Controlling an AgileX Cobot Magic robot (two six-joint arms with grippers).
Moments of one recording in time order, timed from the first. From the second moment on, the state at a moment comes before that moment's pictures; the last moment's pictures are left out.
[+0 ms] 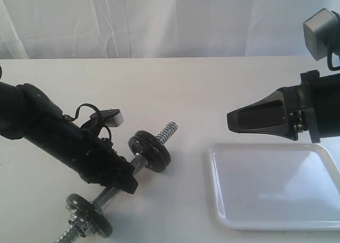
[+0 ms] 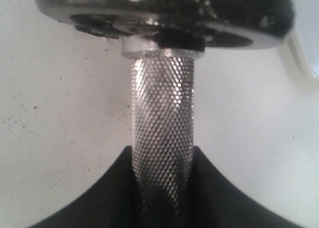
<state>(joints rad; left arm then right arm) -0.45 1.77 -0.90 -1.01 0.71 0.91 -0.03 1.20 -0.72 1.25 1.22 -1.00</state>
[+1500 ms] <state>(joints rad) -0.70 1.77 -0.91 -1.66 0.36 0.95 -0.03 1.20 -0.72 1.25 1.22 -1.00</state>
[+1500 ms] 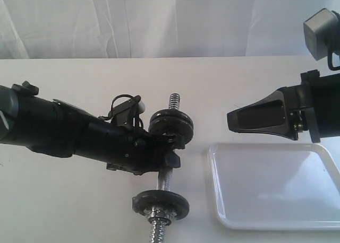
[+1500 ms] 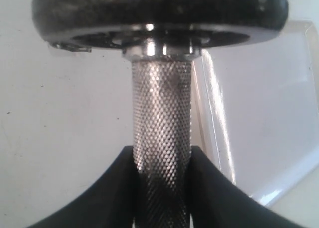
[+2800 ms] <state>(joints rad) -0.70 1.78 -0.86 -1.69 0.35 0.90 -0.03 1.20 -0.72 1.25 1.22 -1.00</state>
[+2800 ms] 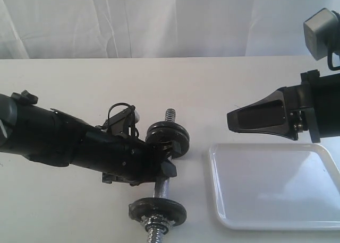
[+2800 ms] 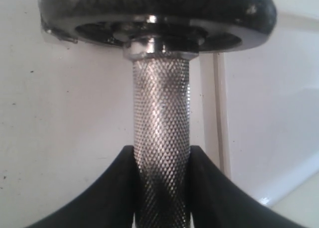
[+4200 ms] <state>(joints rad) -0.70 1.78 -0.86 -1.68 0.35 0.90 -0.03 1.20 -0.72 1.25 1.22 -1.00</state>
